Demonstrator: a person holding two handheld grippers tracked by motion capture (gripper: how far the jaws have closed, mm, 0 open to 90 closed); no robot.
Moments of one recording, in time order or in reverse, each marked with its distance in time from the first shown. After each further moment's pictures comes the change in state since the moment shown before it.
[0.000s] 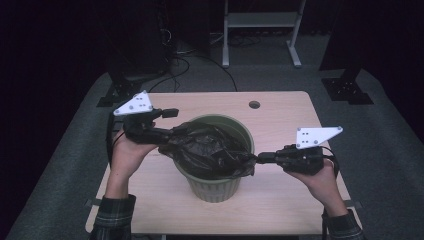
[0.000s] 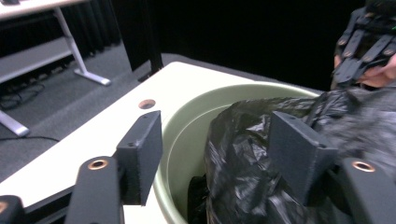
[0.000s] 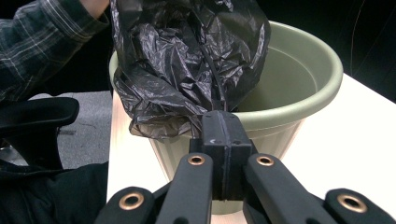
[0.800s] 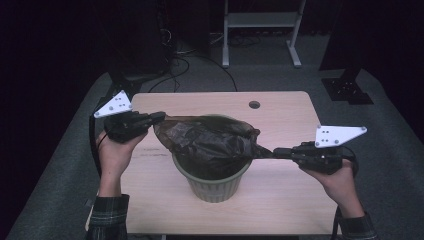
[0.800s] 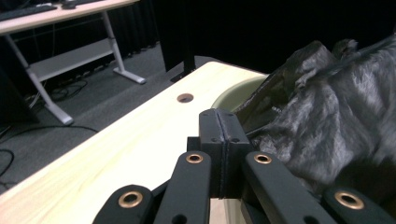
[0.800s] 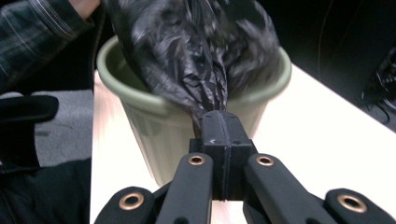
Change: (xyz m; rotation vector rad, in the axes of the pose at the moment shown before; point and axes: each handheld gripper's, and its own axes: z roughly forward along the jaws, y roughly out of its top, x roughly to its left) left arm 0.016 -0.022 -0.042 -0.041 0.150 -0.028; right arm 0.000 0.000 -0.036 -0.003 -0.096 -0.021
